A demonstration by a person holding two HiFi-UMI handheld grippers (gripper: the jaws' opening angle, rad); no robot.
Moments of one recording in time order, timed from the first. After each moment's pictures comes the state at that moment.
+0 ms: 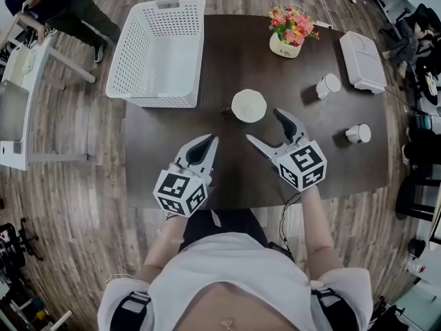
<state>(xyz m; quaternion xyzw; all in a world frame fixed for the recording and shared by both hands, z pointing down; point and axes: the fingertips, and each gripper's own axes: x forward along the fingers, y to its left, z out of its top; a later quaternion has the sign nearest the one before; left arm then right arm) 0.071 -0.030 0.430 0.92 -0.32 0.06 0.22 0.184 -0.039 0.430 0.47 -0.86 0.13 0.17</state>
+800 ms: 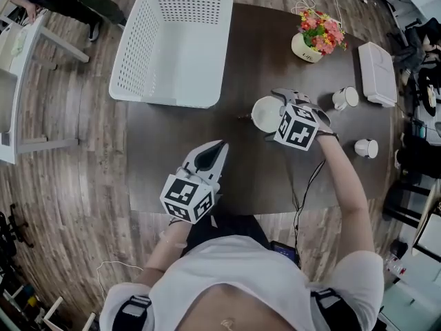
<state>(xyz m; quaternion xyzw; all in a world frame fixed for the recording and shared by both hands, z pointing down) 0.049 -0.054 0.464 0.90 -0.31 0.06 0.29 0.176 -0.101 0.551 0.13 -0.79 0.06 0.59</state>
